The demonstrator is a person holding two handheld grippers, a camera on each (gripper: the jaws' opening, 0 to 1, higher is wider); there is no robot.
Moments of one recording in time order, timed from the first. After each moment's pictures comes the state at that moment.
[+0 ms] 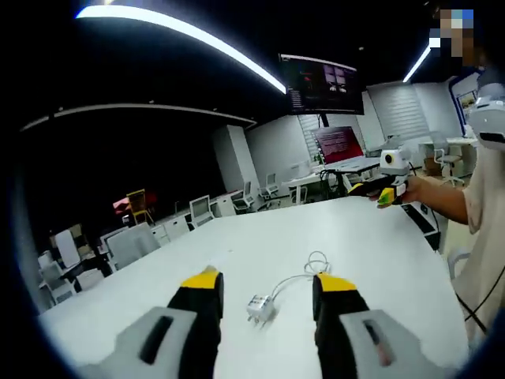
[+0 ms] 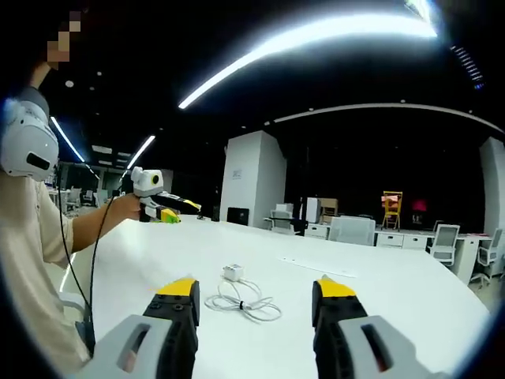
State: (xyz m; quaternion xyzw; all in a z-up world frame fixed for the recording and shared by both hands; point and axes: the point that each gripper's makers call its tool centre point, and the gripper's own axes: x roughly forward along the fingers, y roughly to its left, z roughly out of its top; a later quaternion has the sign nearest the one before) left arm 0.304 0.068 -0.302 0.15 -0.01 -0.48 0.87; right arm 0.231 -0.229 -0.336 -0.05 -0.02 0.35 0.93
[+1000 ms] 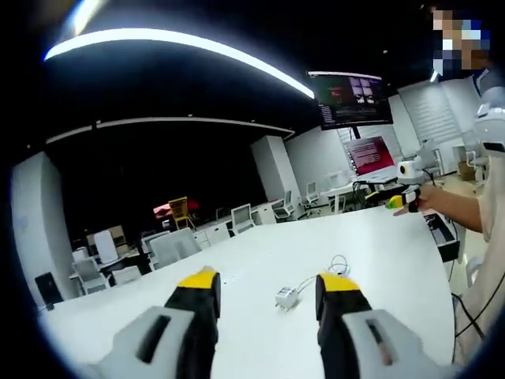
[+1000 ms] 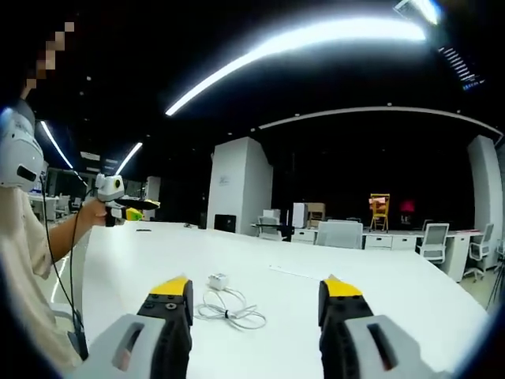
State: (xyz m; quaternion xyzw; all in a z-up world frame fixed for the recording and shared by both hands) left arm 0.261 0.133 -0.278 0.14 -0.05 -0.37 0.92; right arm 0.242 -0.244 -0.322 -0.04 -0.04 0.31 0.95
